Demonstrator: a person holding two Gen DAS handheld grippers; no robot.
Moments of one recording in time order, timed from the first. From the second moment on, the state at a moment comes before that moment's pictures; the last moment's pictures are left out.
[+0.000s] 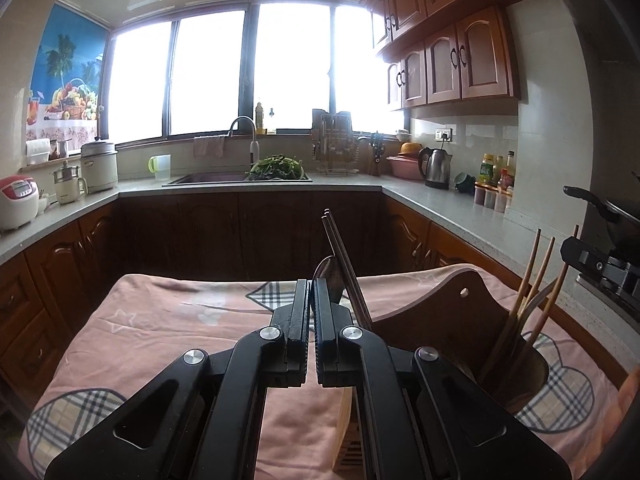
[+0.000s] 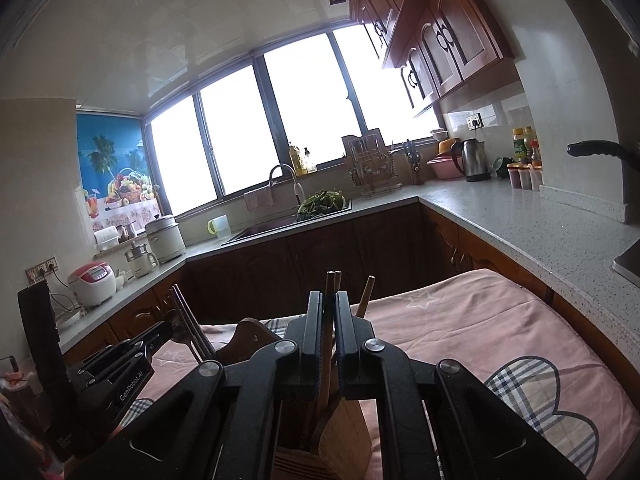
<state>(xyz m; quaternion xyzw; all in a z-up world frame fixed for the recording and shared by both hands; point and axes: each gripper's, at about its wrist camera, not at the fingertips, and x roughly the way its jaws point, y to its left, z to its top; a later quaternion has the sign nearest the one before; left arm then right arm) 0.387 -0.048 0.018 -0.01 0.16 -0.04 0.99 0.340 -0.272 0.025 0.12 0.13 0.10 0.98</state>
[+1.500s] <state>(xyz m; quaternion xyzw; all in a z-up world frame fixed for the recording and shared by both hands) 0.357 -0.005 0.030 -0.09 0.21 -0.04 0.97 0.317 -0.302 0.043 0.19 0.12 0.11 0.97</state>
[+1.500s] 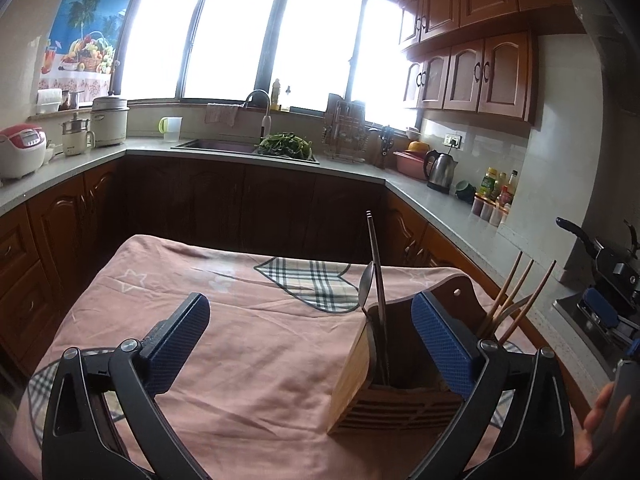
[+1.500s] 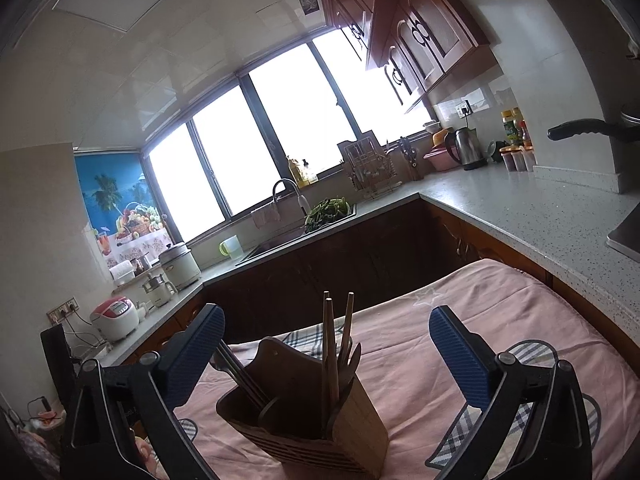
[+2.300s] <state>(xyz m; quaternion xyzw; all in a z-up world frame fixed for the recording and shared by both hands) 0.218 0.022 0.043 -0.14 0.25 -0.05 0.96 0.204 -0.293 0.045 0.20 0.16 0.15 0.96</state>
